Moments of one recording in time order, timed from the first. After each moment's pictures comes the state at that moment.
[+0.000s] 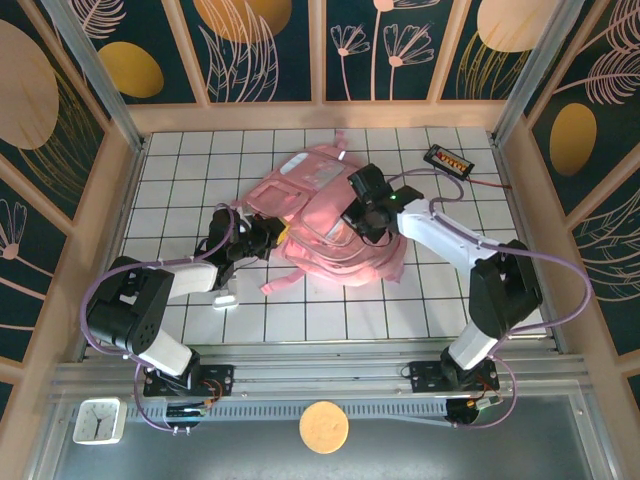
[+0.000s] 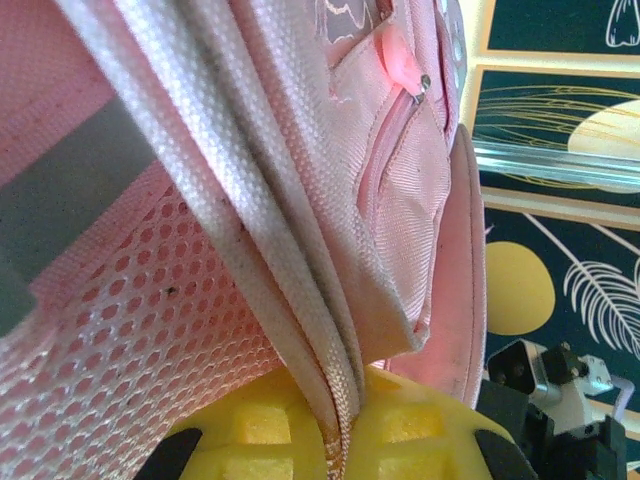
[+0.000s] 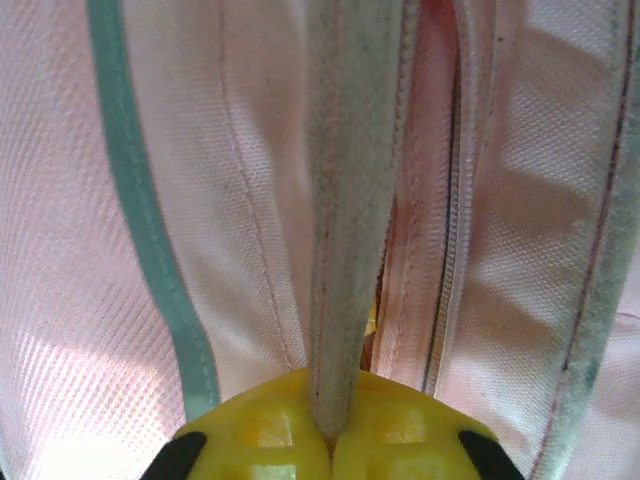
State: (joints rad) left arm -0.38 1.56 0.55 0.62 0.49 -1.45; right arm 0.60 1.65 1.29 -0.68 -0.01 1.22
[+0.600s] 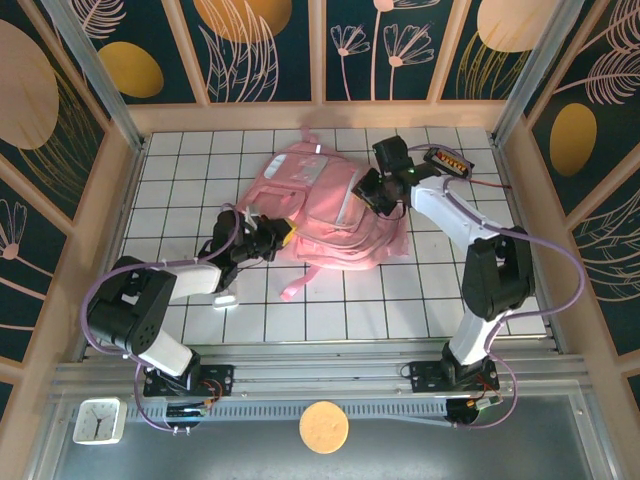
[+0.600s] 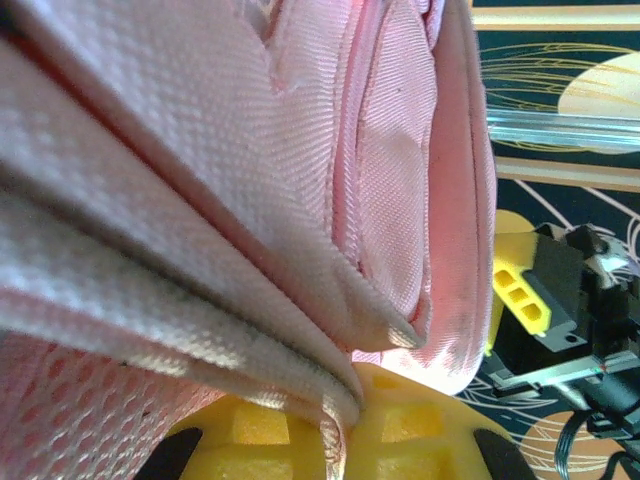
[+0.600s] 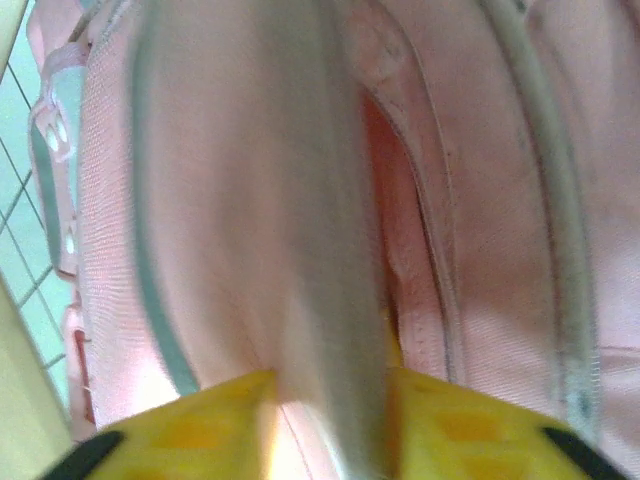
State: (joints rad) left arm -0.43 1.57 0.55 0.66 0.50 -1.44; right arm 0.43 1.72 1.41 -0.65 -0.15 1.03
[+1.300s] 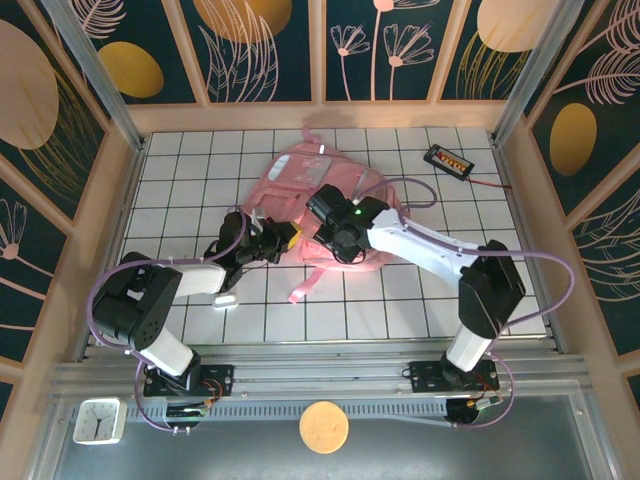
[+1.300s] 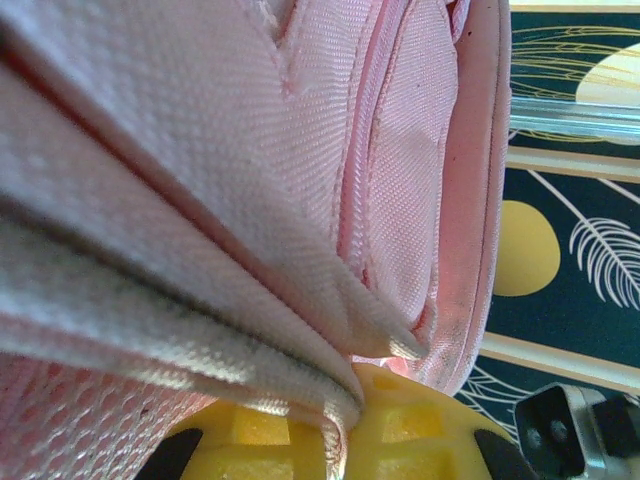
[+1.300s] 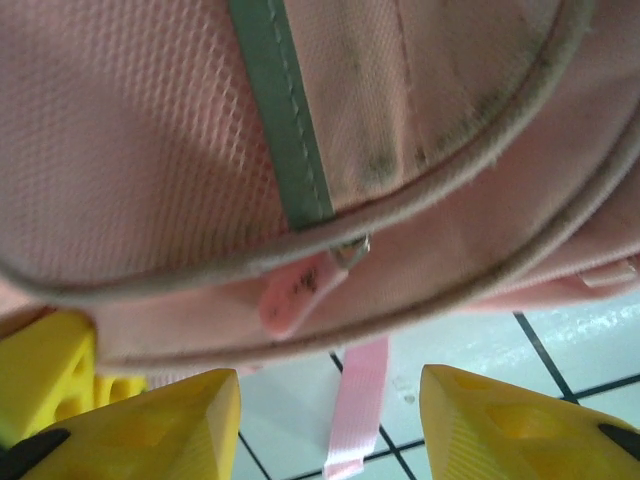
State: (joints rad) left arm -0.46 1.60 0.56 0.67 0.48 -1.46; right arm 0.86 1.71 1.39 -0.85 0.15 1.41
